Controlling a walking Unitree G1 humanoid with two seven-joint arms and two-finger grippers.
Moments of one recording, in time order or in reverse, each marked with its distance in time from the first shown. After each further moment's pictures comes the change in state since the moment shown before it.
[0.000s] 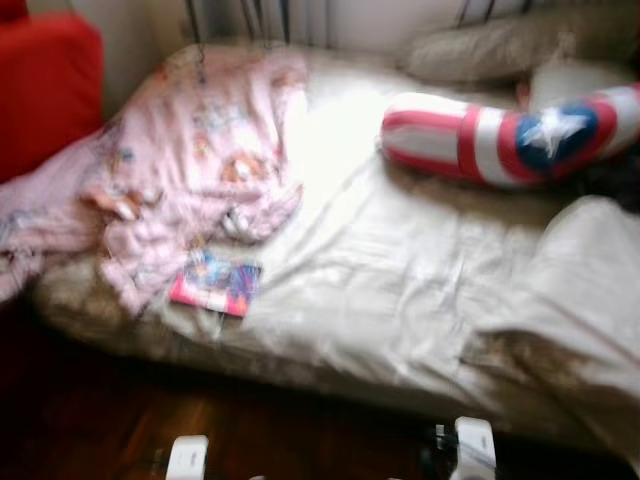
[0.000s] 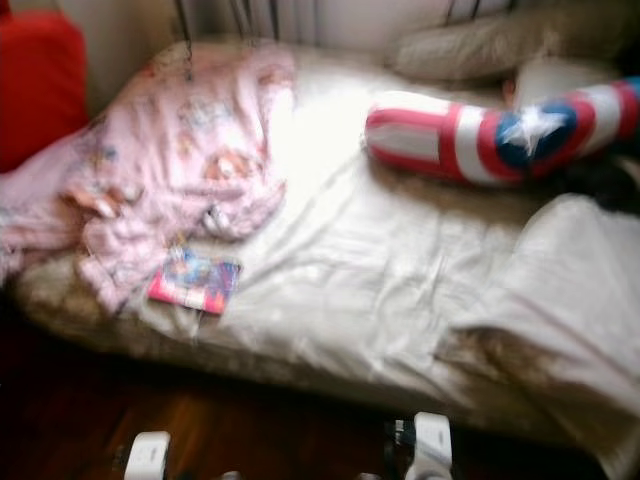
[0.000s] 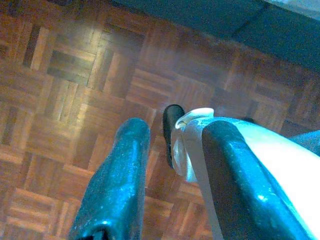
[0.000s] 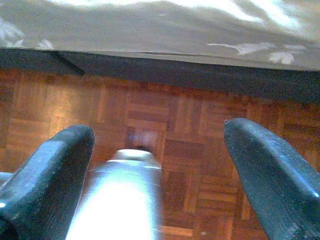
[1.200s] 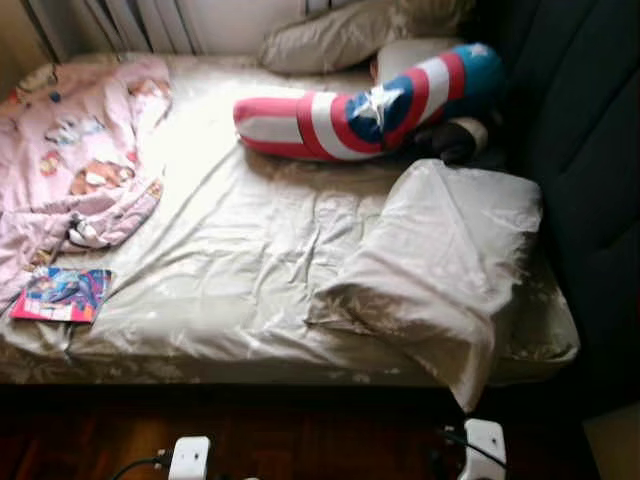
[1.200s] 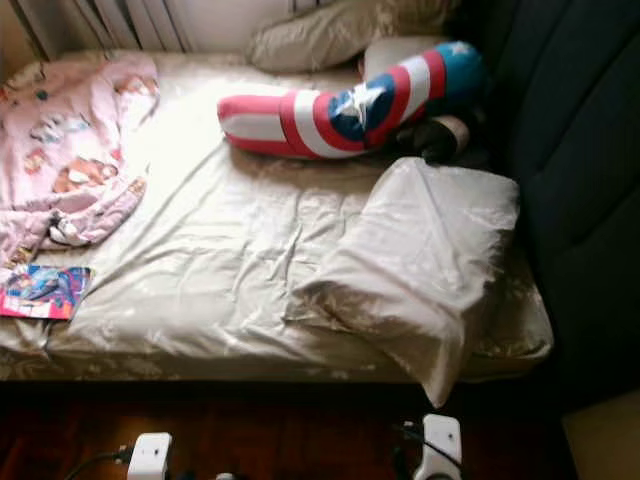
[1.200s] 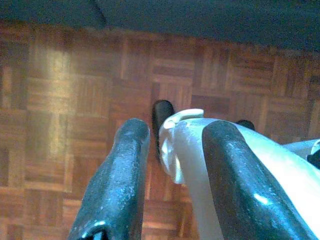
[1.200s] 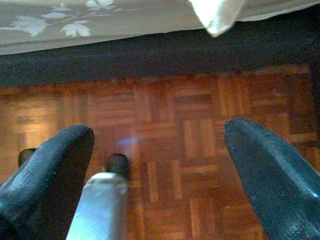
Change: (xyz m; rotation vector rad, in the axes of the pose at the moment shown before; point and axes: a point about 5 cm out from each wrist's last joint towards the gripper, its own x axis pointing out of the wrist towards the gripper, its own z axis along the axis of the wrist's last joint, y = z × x) left arm 0.002 -0.003 0.004 0.005 -0.005 -0.011; right arm -0.002 -0.009 0.000 -0.008 -0.017 -0.038
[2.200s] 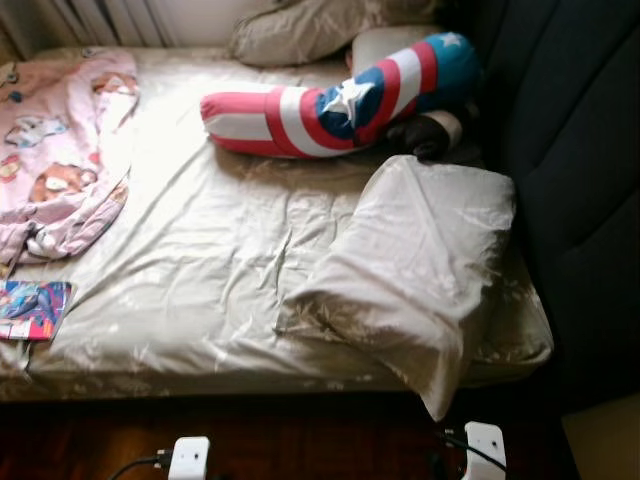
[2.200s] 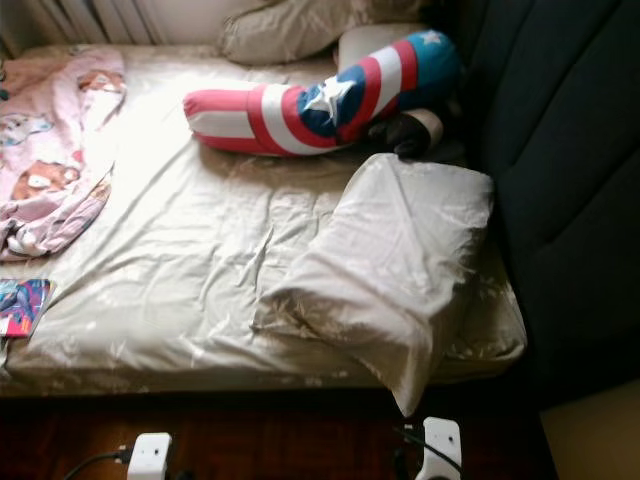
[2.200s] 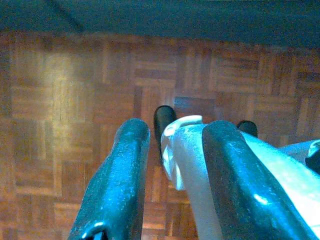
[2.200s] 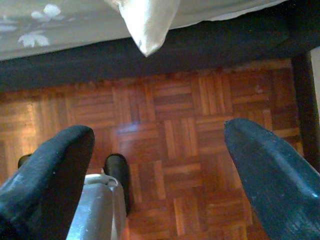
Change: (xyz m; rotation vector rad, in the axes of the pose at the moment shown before) left arm 0.001 -0.002 0.001 0.000 0.006 0.007; right arm -0.001 -0.005 -0.003 0.003 0.010 -0.013
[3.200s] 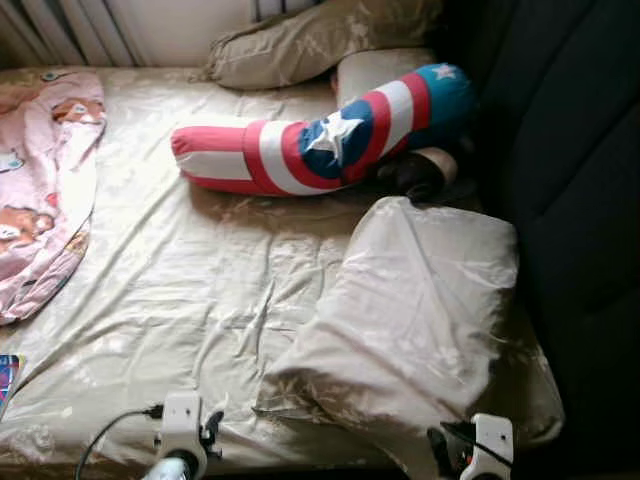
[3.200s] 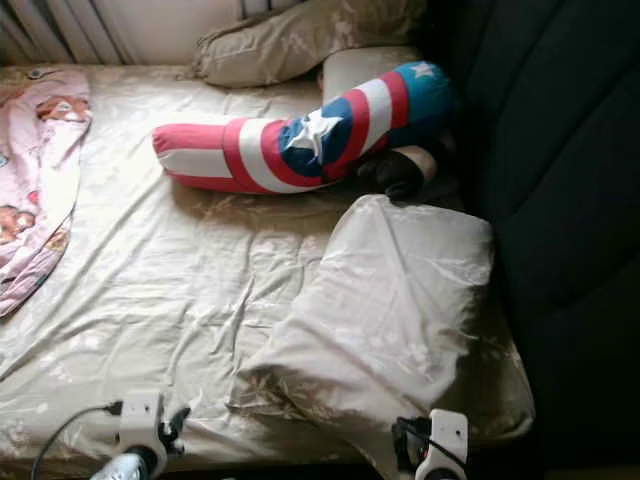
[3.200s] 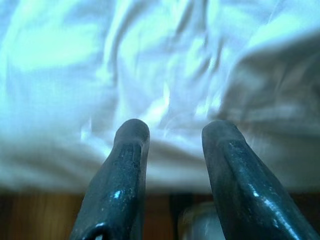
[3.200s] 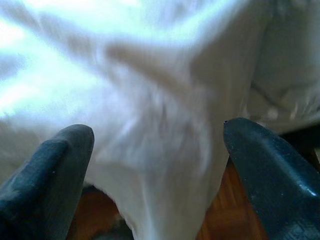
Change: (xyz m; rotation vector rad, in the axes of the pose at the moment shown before) left arm -0.002 0.013 0.067 0.007 -0.400 0.028; right arm -0.004 0.003 0.015 0.038 -0.225 0.051
